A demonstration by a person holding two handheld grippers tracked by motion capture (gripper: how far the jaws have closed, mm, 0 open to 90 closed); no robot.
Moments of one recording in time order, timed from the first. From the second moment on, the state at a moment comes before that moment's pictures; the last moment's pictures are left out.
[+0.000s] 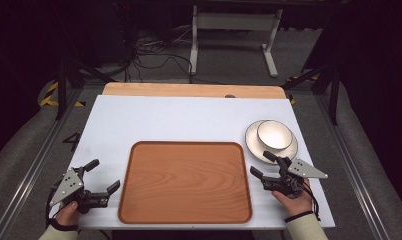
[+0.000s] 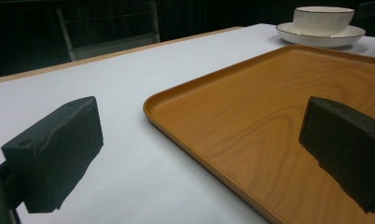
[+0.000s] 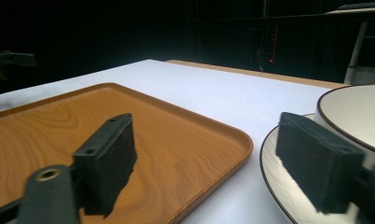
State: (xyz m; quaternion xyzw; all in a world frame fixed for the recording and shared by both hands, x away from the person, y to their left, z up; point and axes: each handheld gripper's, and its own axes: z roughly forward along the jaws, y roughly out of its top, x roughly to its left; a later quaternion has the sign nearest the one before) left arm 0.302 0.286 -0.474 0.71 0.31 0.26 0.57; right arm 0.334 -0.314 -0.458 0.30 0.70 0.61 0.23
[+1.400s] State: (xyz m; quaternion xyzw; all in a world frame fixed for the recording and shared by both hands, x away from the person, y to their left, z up) left arm 0.303 0.286 -0.474 0.72 0.31 0.27 0.57; right arm 0.341 -0.306 -0.391 0.30 0.71 0.60 0.21
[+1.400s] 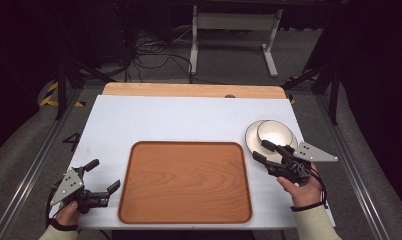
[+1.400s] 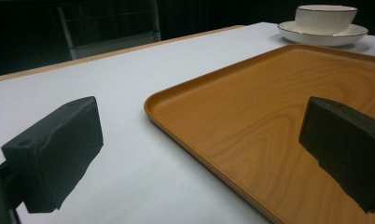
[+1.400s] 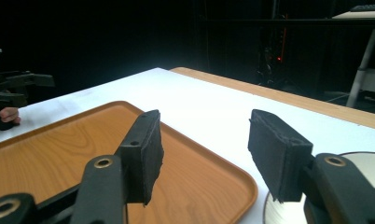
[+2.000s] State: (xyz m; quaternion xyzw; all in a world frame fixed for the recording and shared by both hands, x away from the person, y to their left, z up) left arm 0.303 0.285 -0.474 0.71 0.31 0.26 0.57; right arm 0.377 -0.329 -0.372 0.31 0.71 0.59 0.24
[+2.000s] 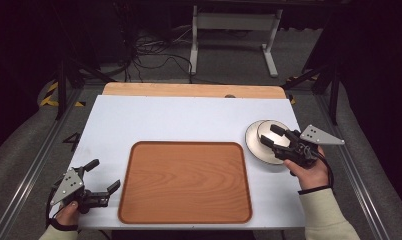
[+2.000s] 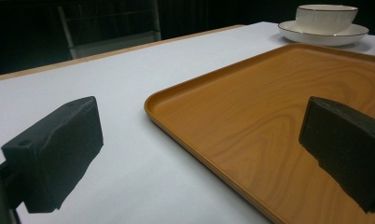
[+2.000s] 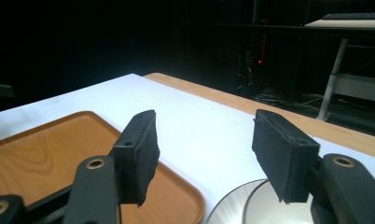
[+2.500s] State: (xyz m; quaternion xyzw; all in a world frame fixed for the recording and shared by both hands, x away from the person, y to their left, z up) left arm 0.302 0.285 -0.474 0.71 0.31 0.26 0.57; right arm 0.404 -0.352 -0.362 0.35 0.70 0.57 0.24
